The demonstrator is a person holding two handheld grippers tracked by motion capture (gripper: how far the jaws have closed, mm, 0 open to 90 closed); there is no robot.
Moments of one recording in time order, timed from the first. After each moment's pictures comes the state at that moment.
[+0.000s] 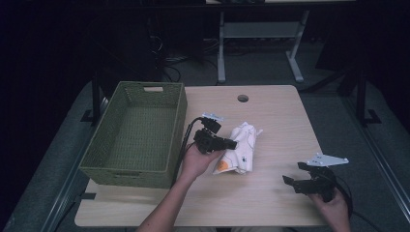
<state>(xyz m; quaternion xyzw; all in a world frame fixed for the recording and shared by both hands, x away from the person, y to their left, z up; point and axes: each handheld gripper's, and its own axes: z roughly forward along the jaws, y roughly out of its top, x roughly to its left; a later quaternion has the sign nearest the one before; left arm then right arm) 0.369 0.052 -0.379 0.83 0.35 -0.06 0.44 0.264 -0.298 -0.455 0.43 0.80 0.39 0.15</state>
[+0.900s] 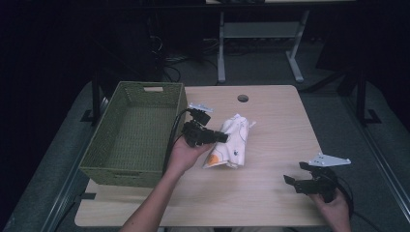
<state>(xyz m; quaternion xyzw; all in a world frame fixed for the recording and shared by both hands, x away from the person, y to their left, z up) 0.367 0.079 -0.340 0.83 0.34 -0.04 0.44 0.262 -0.300 -0.453 0.44 0.79 0.39 0.15</state>
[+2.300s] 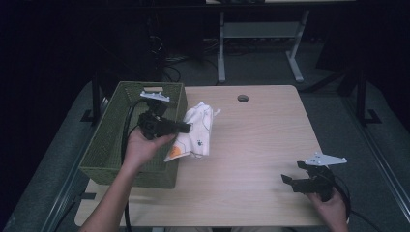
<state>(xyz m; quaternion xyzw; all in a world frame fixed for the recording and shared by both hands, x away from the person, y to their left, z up) 0.355 0.177 -0.289 0.82 0.38 0.00 0.43 0.265 -0.292 -0.453 0.44 0.80 0.38 0.16</state>
